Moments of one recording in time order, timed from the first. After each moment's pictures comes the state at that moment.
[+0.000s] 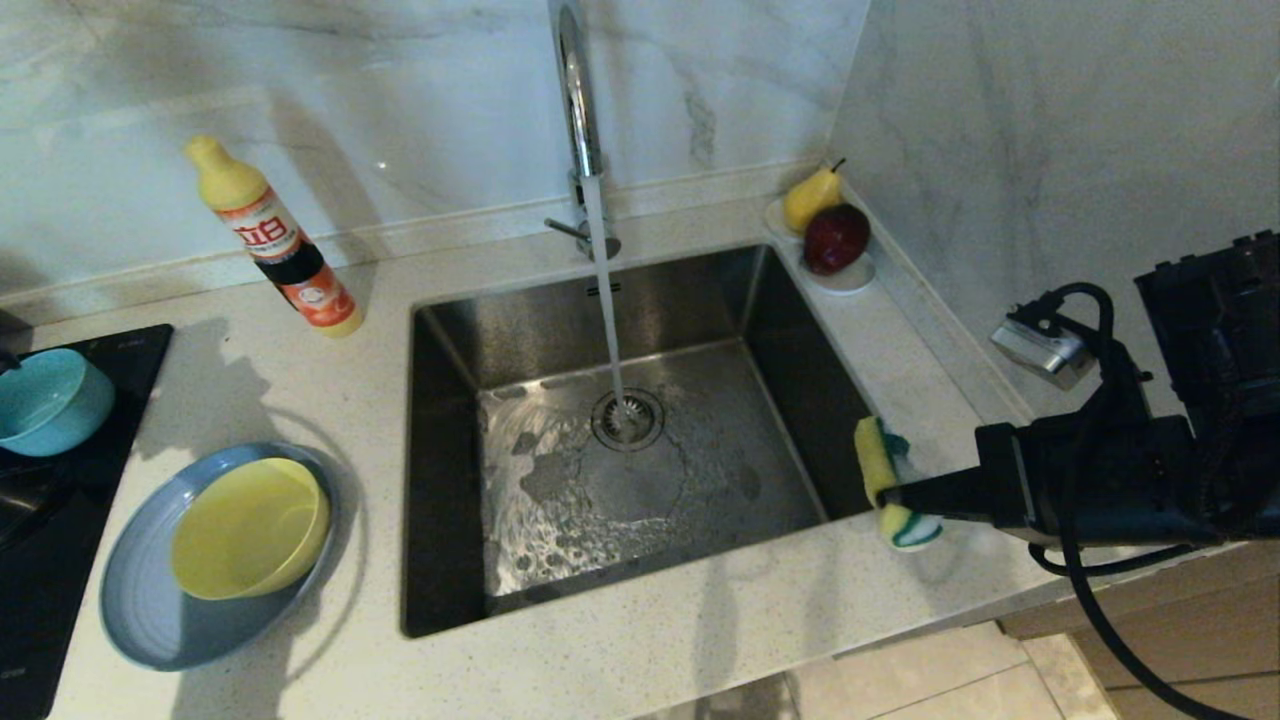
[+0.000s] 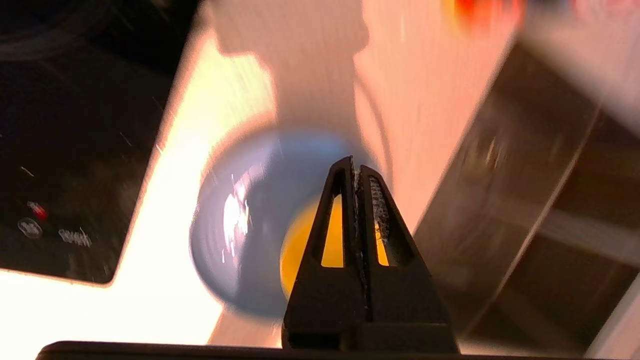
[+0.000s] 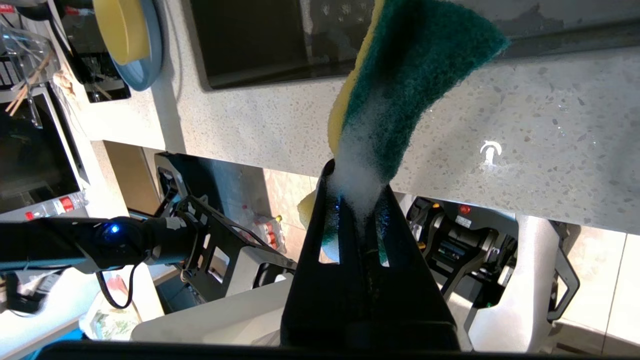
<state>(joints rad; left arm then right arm) 0.68 1.61 -1.66 0.75 -0.50 -0.25 0.47 1.44 -1.05 0.19 0.38 0.51</state>
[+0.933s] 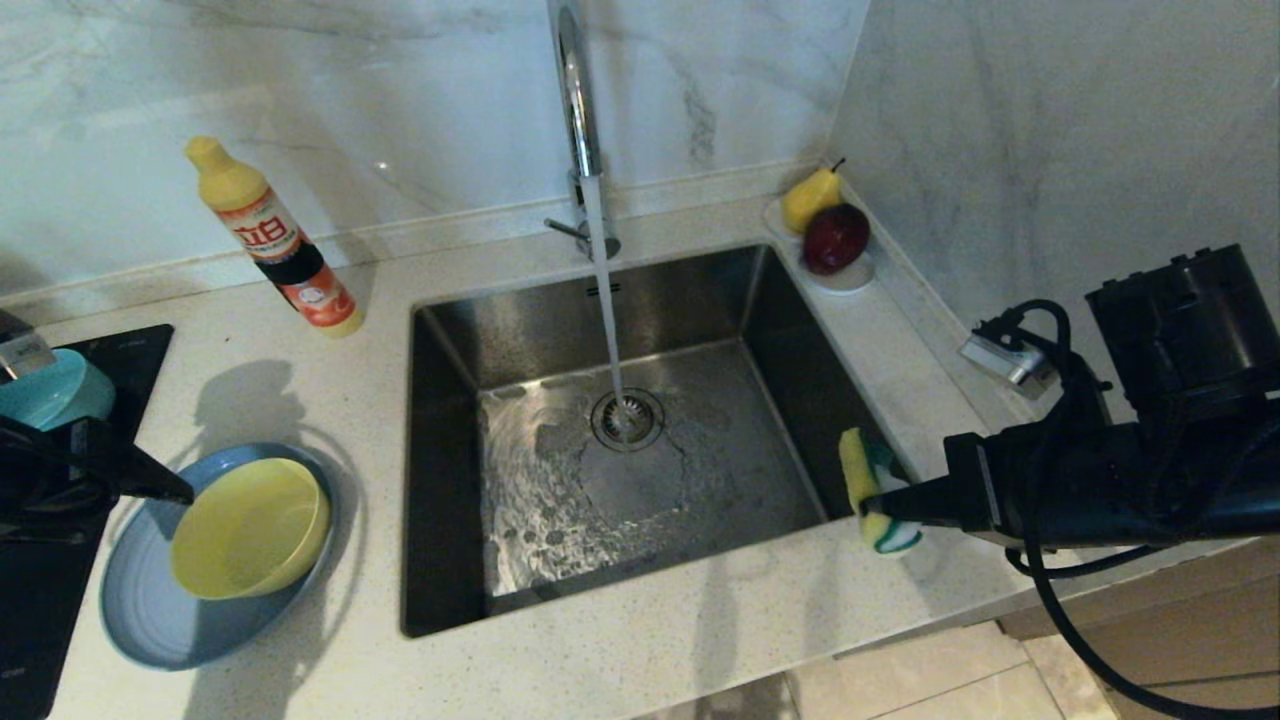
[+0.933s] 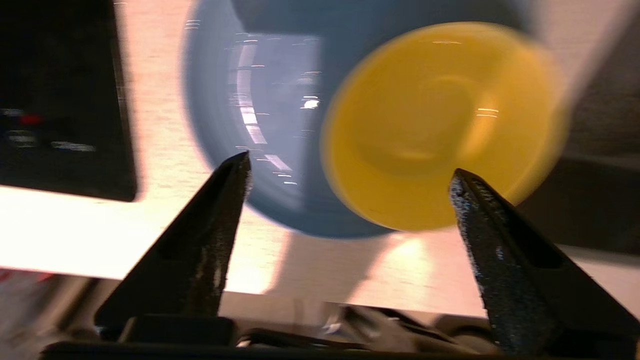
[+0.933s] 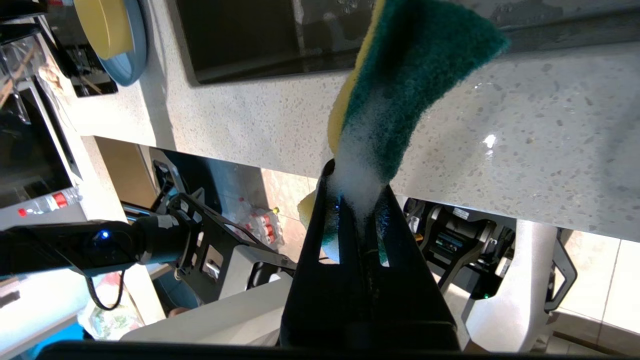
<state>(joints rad) 0.42 1.56 -1.30 0.74 -0.20 -0.06 0.48 1.50 -1.05 0.18 0.38 0.51</state>
